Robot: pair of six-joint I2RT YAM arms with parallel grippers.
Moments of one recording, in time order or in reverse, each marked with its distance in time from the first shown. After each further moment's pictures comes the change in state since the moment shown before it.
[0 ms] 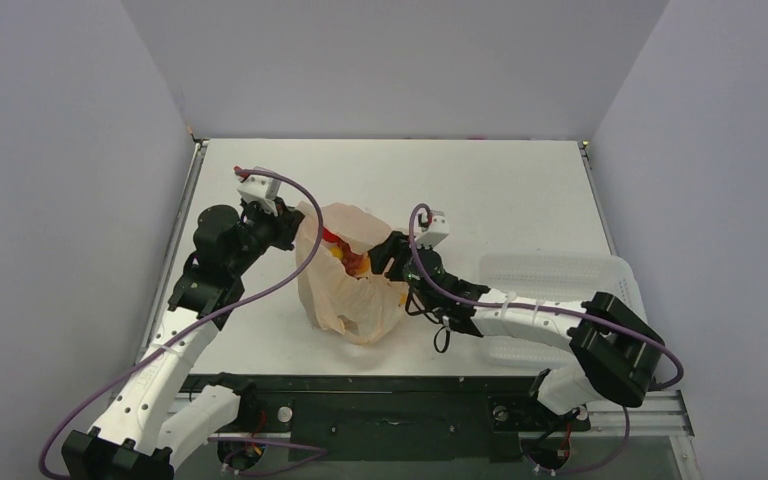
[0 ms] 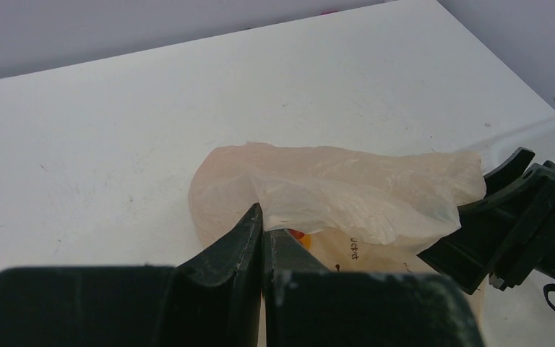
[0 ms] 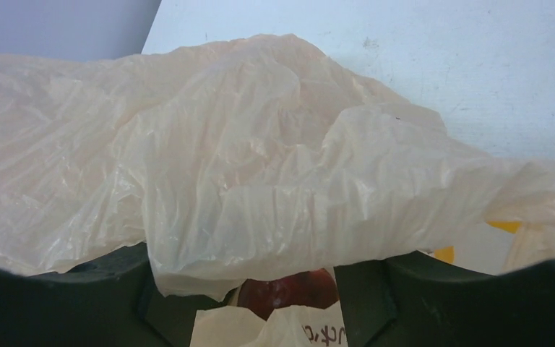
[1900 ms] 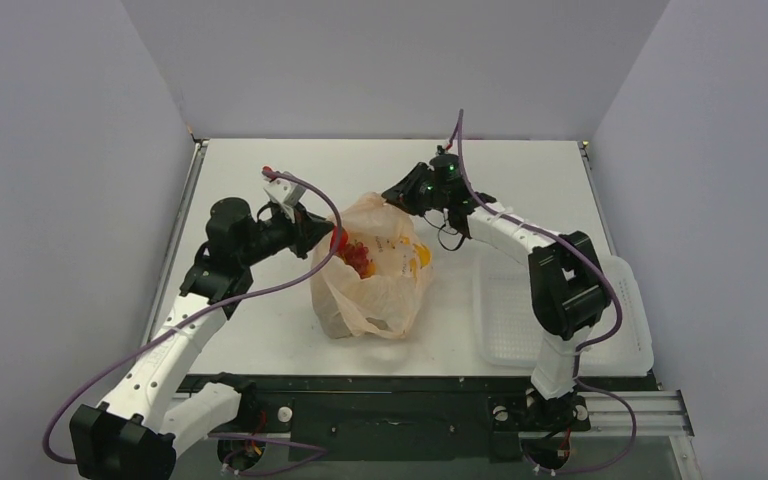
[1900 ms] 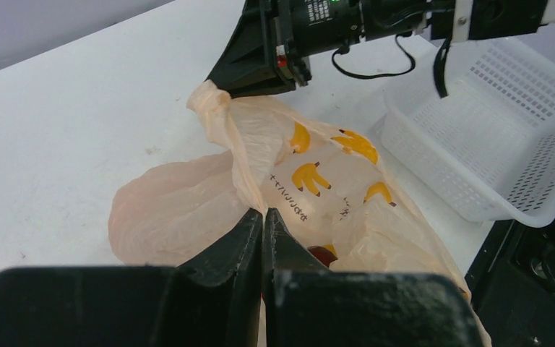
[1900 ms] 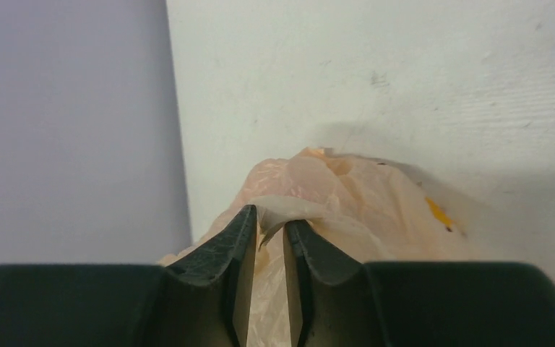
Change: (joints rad) left arm -0.009 0.091 0.000 0.061 0.368 0.033; right arm -0.469 0.429 0.557 -0.306 -0.688 0.416
